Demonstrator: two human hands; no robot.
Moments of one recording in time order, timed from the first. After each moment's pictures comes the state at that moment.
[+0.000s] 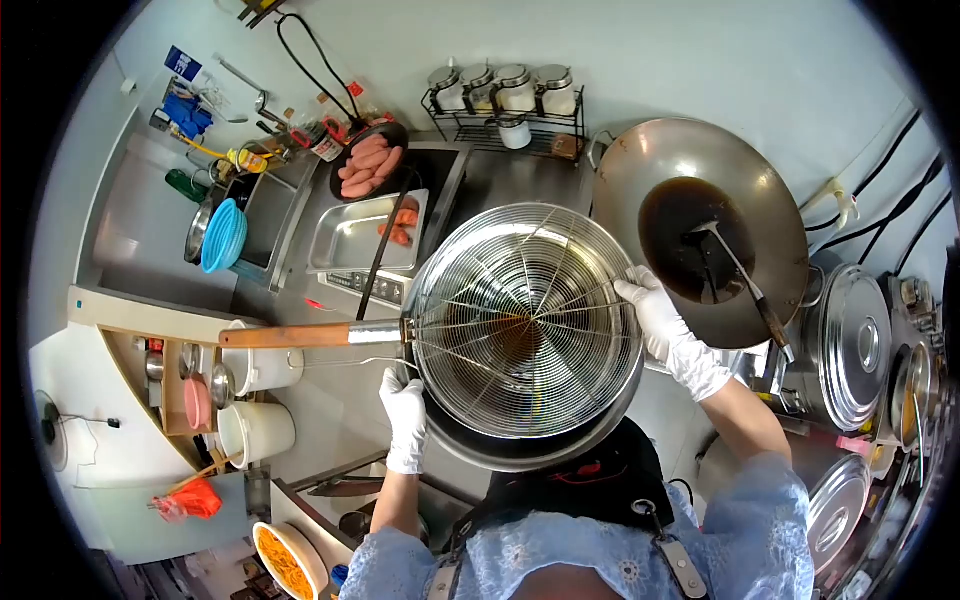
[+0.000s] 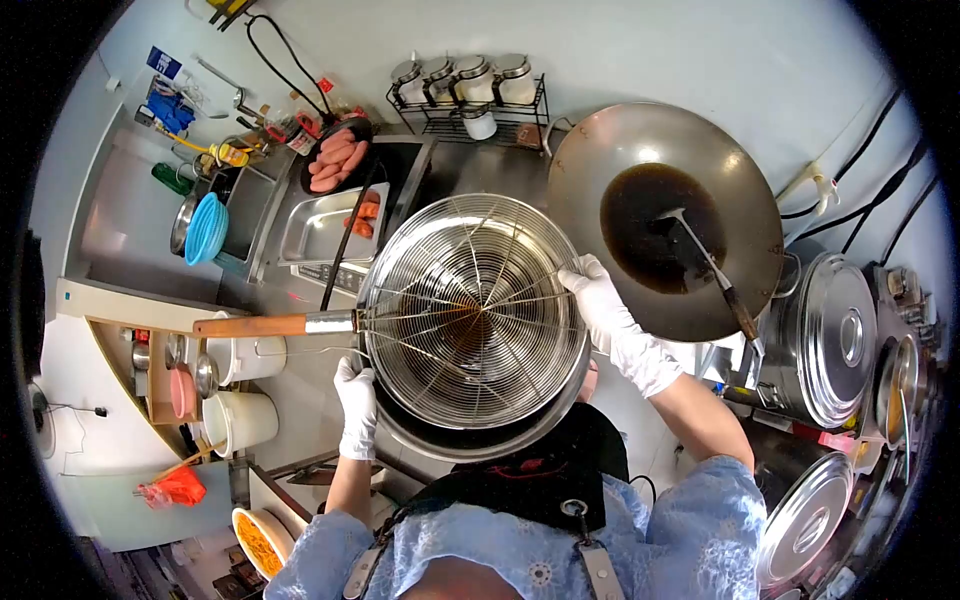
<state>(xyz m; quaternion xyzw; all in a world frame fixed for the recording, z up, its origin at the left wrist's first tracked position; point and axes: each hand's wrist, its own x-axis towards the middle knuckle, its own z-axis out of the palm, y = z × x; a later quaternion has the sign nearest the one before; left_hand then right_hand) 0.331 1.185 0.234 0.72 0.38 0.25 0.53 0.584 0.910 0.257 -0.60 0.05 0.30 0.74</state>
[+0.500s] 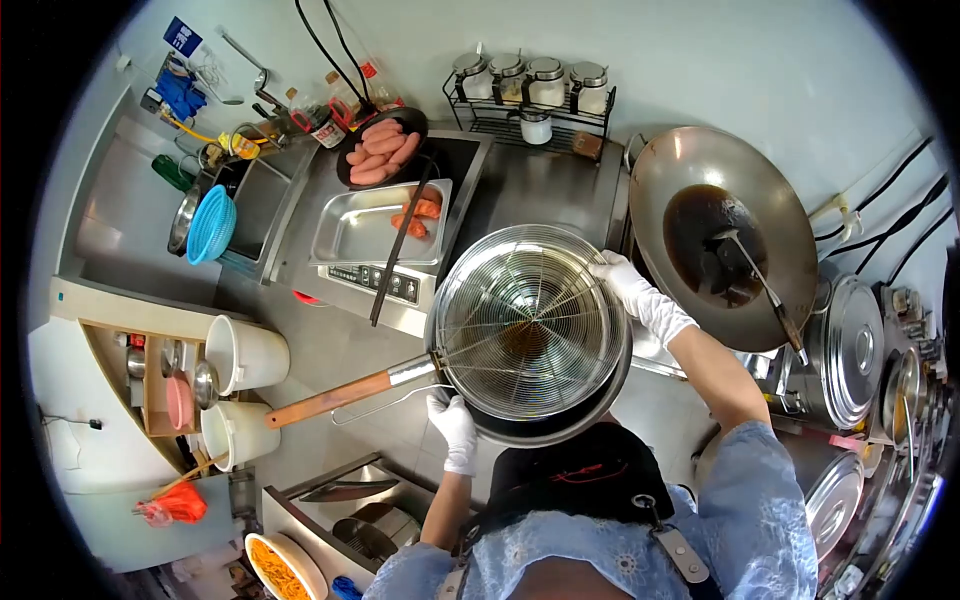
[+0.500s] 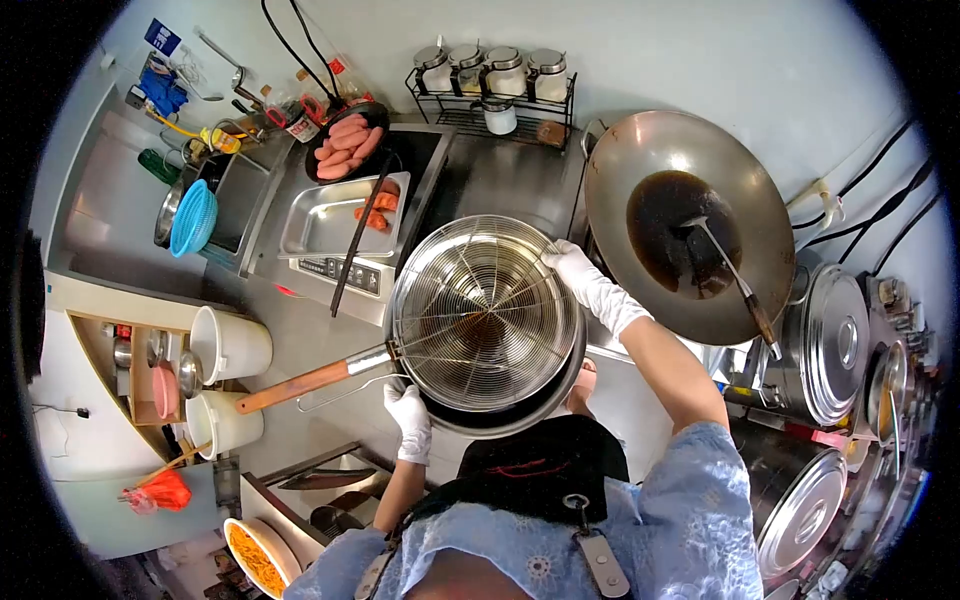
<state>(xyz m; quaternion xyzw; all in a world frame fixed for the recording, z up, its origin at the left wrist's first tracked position) 0.307 1.181 0.118 0.59 0.46 0.36 0.56 0.629 1.008 0.160 -0.67 -0.04 0.40 0.63</state>
